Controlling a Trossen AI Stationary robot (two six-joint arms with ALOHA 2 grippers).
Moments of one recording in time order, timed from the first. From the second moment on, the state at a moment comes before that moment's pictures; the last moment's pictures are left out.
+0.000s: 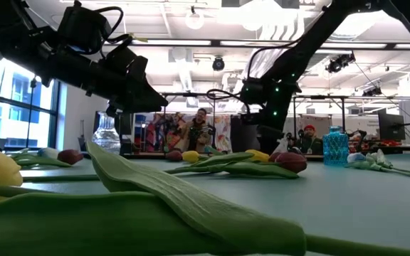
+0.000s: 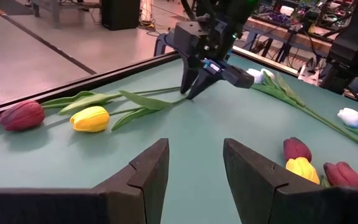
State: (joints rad) left arm 0.13 1.41 0.33 0.81 -0.40 -0.31; right arm -0.65 2.00 1.20 -0.53 -0.05 -0.41
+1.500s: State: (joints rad) left arm 0.14 1.41 0.33 0.99 -0.34 -0.18; right arm -0.47 1.67 1.11 0.13 -0.46 -0.05
